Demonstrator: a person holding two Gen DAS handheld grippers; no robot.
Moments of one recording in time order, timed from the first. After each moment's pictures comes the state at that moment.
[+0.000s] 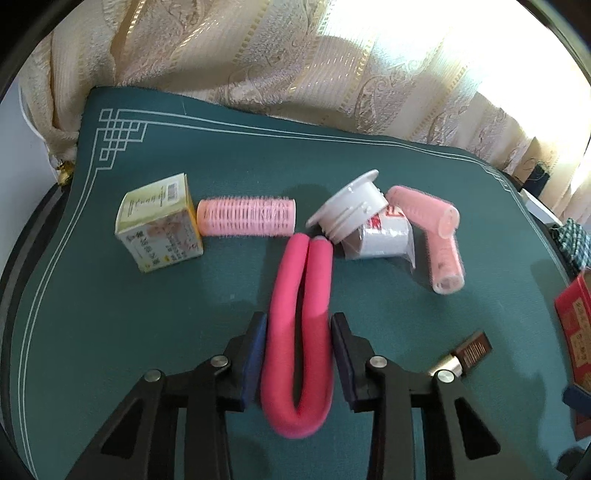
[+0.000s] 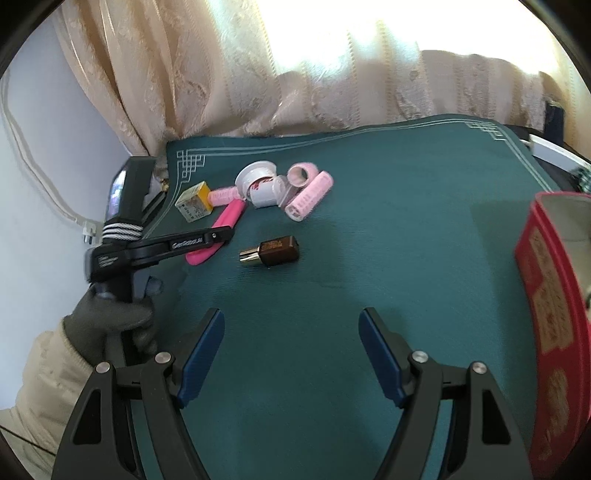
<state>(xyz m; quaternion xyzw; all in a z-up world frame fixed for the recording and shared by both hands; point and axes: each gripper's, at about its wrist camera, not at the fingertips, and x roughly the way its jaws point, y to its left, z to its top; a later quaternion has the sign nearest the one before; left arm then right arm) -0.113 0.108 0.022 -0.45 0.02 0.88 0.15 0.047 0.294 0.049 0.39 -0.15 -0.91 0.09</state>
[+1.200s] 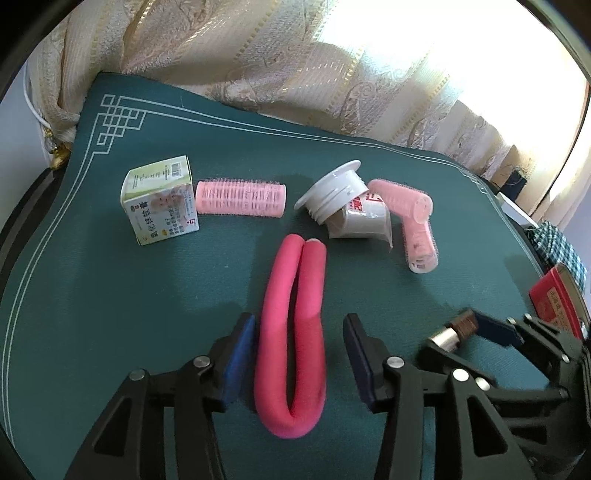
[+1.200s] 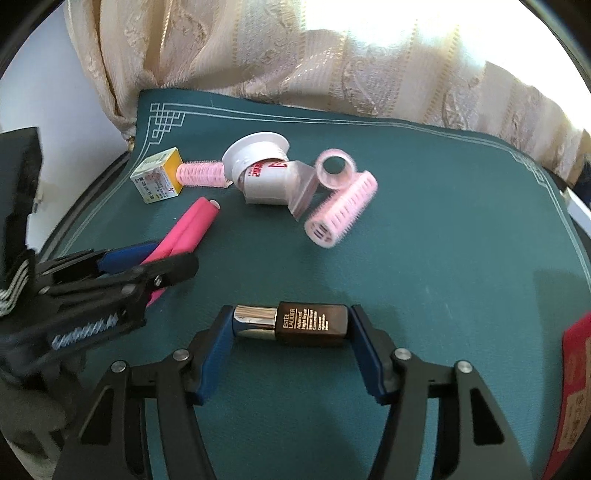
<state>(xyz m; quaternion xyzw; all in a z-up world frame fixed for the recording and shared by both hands) -0.100 0.093 0.015 -0.44 -0.01 0.88 0.18 -0.048 0.246 0.021 0.43 -0.05 -0.90 0.04</state>
